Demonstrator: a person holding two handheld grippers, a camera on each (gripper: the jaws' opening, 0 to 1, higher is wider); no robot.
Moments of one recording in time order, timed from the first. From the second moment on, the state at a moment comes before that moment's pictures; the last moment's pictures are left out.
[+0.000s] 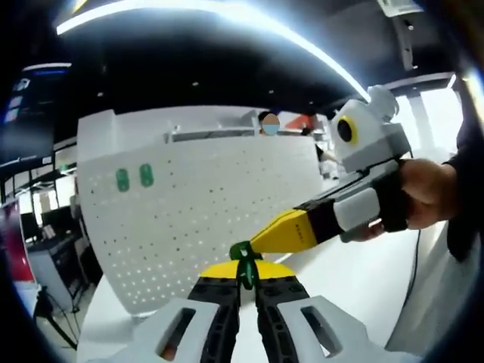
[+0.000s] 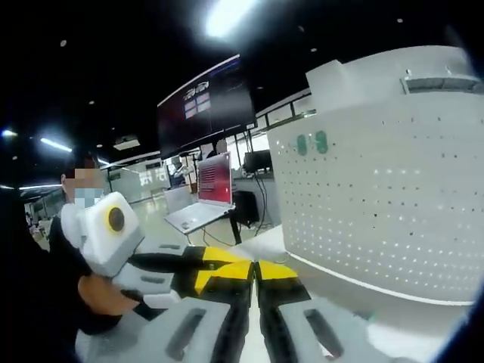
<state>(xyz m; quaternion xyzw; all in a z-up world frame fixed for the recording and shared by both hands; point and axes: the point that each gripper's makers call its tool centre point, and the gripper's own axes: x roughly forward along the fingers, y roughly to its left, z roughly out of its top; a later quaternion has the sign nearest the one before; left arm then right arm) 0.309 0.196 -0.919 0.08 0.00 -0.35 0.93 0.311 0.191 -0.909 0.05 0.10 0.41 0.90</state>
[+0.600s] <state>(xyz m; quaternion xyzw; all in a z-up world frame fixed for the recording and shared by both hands) 0.311 0.201 -0.917 0.02 0.00 -0.35 0.94 0.310 0.195 -0.905 0.04 0.09 0.42 0.90</state>
